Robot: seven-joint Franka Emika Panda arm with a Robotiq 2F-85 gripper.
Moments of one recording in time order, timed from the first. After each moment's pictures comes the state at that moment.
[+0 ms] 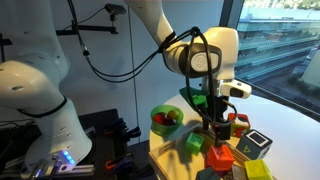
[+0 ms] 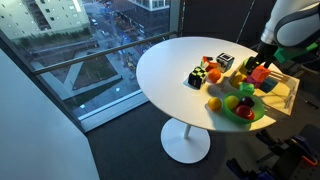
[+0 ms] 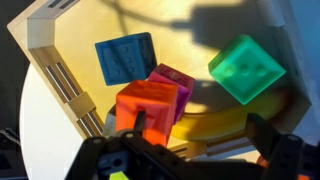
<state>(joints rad) -0.14 0.16 -0.24 -2.33 -0.28 2.50 0.13</state>
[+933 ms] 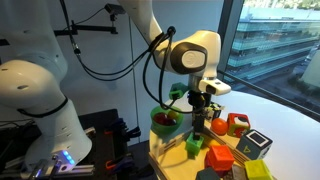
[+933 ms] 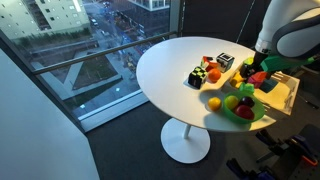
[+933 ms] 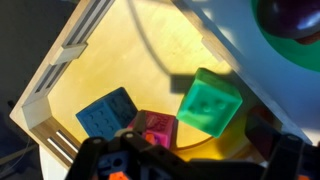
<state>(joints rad) -0.08 0.11 -0.22 -2.41 -0.34 2.43 0.56</state>
